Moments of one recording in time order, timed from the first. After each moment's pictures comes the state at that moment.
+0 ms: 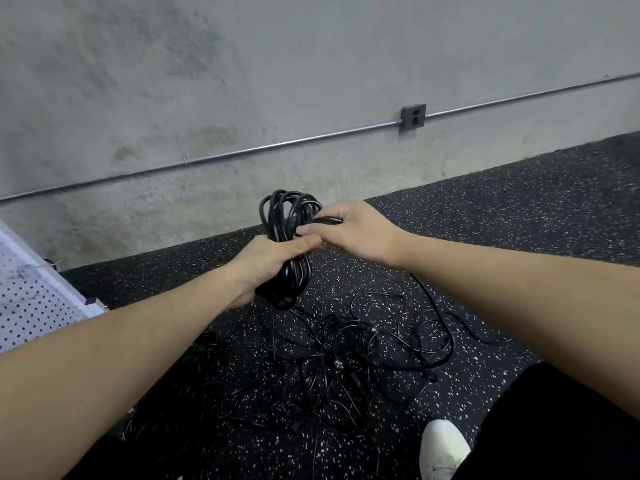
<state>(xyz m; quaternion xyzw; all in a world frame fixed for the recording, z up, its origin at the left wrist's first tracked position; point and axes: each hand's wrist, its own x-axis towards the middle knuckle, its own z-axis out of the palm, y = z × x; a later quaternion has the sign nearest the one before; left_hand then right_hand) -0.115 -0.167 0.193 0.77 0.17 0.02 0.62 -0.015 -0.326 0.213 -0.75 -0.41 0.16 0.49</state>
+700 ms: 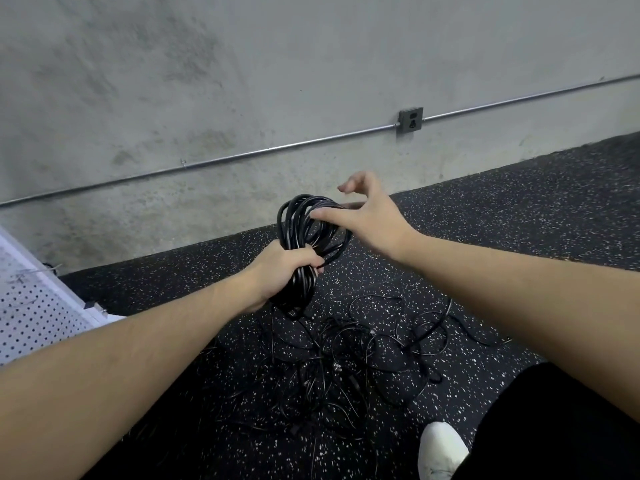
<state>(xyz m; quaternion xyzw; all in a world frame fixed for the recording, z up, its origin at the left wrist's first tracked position) -0.109 -0.185 0.193 0.79 0.11 0.00 0.60 -0.001 -0.335 0.211 -0.74 -0.29 0.08 0.60</state>
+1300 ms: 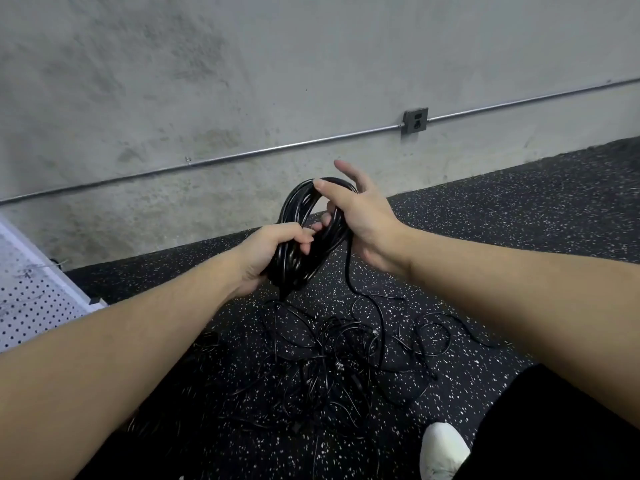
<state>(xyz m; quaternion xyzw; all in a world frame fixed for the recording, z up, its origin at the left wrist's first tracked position) -0.107 -0.163 0.207 0.71 0.13 -0.06 0.69 -0.018 -0.305 0.220 -0.51 -0.16 0.24 0.81</state>
